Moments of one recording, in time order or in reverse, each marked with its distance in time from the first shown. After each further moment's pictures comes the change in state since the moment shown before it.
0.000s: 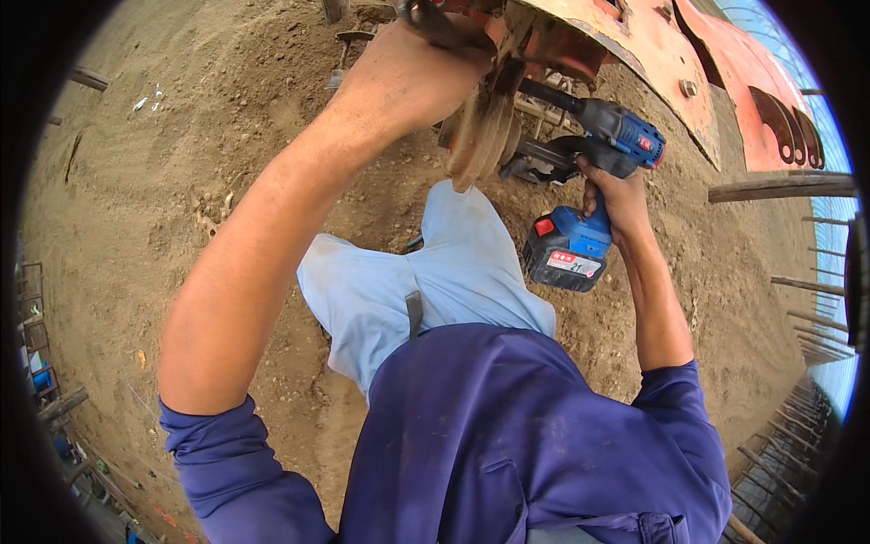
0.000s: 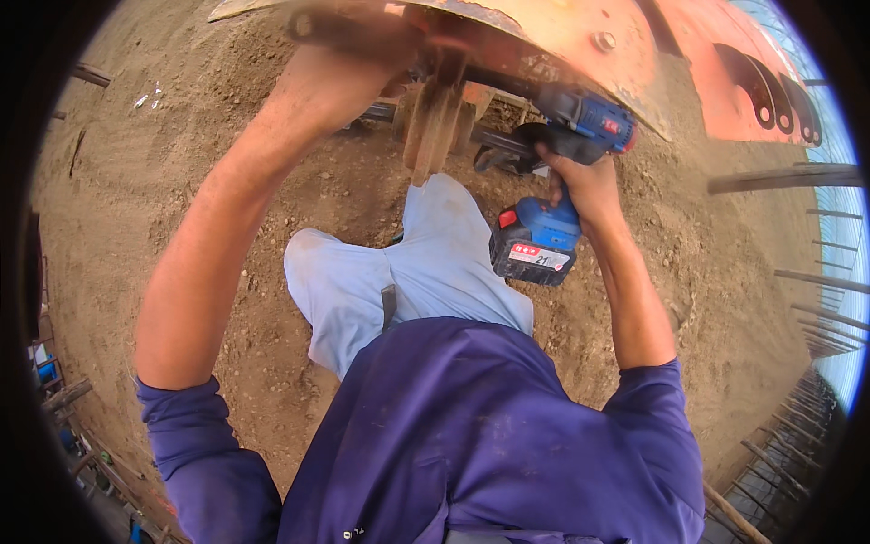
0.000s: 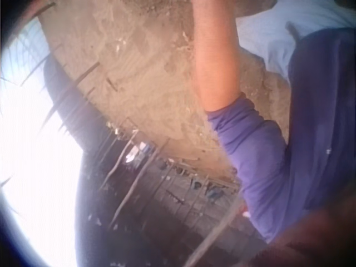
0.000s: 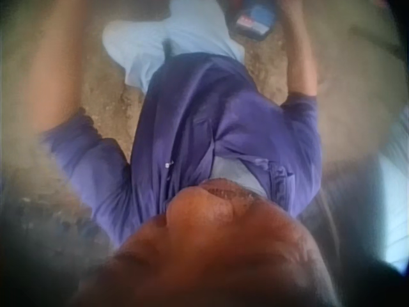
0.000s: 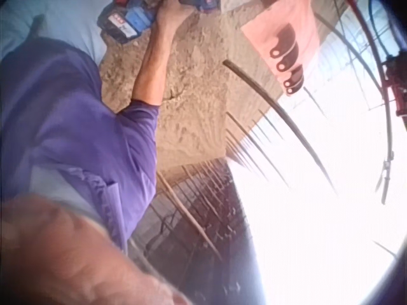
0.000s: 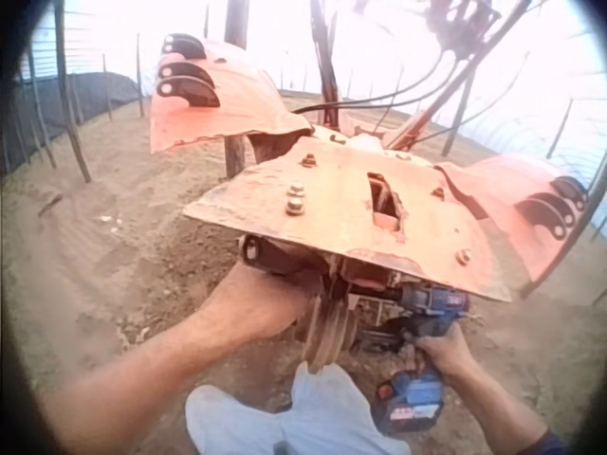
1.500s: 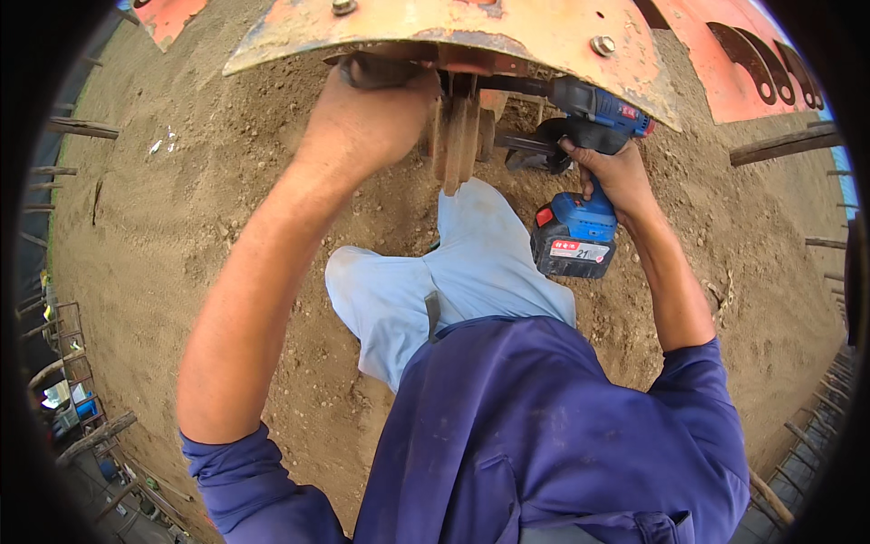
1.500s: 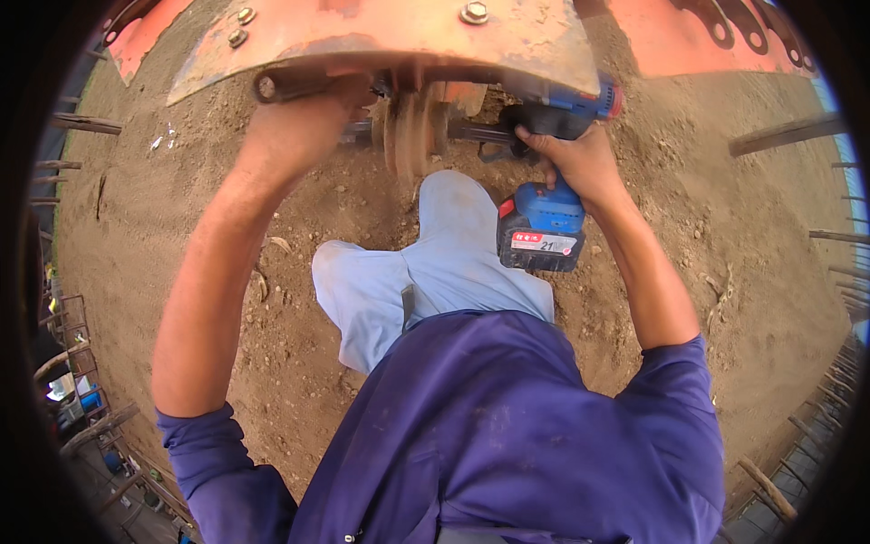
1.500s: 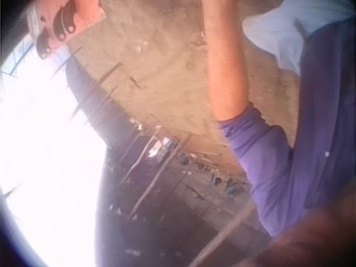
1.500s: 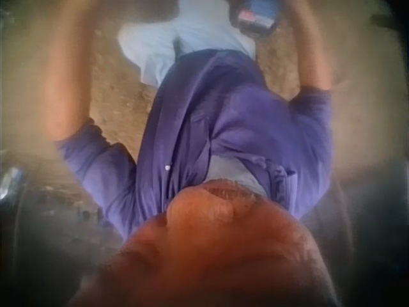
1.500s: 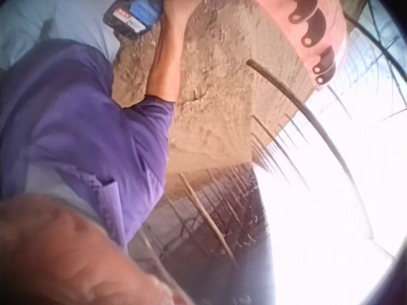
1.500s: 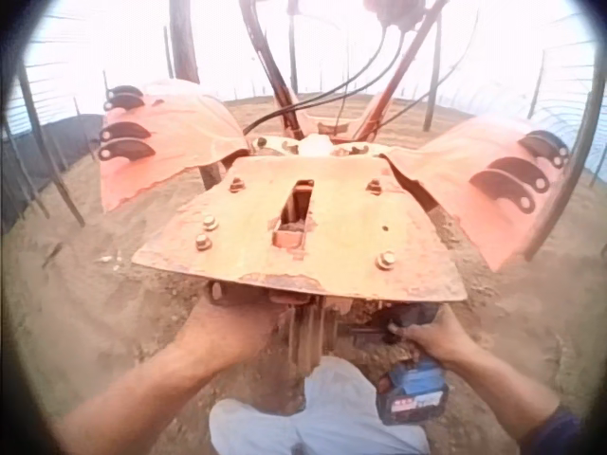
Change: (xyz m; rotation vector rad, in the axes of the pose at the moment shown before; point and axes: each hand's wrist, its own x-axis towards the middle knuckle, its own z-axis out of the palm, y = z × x) left_hand -0.009 0.018 0.020 0.092 0.099 -0.274; right_hand -0.007 -0.019 -0.004 0.017 -0.033 -0.037
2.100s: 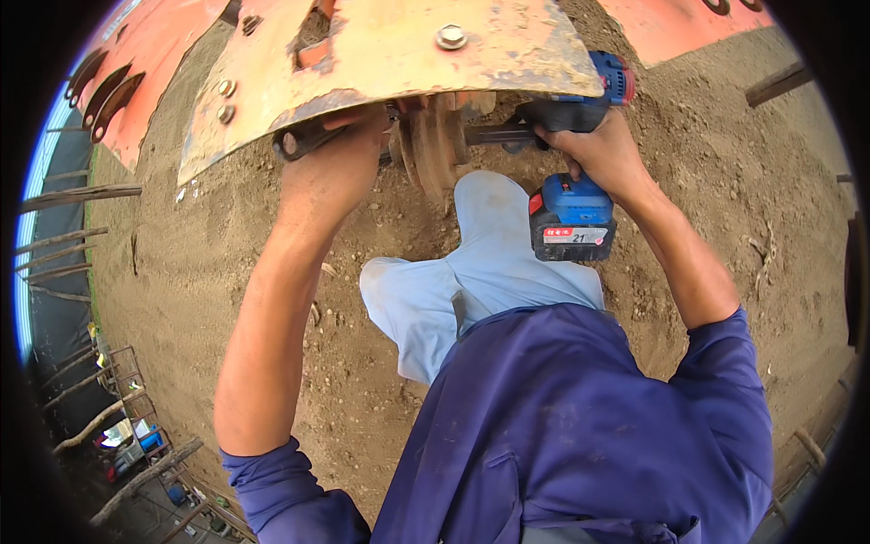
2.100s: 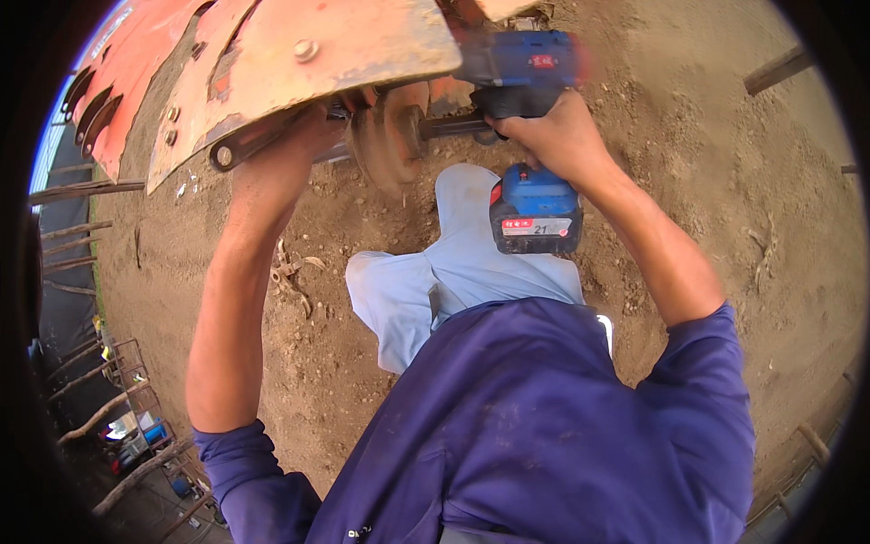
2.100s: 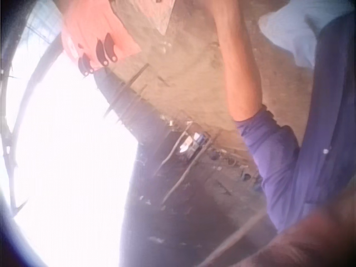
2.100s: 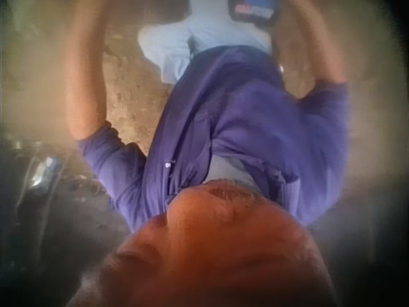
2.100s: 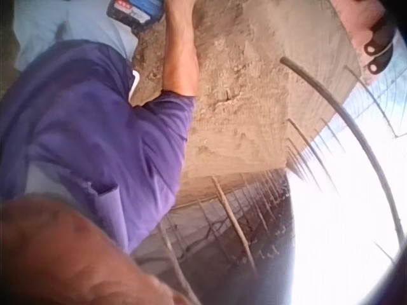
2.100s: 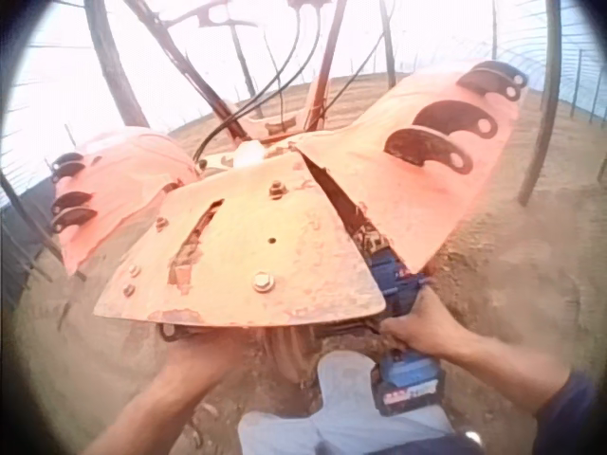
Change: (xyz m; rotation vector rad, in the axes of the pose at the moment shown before) left_hand 0.009 -0.018 0.013 0.482 -0.040 0.353; right_hand 0.000 0.011 -0.005 0.000 0.028 -0.070
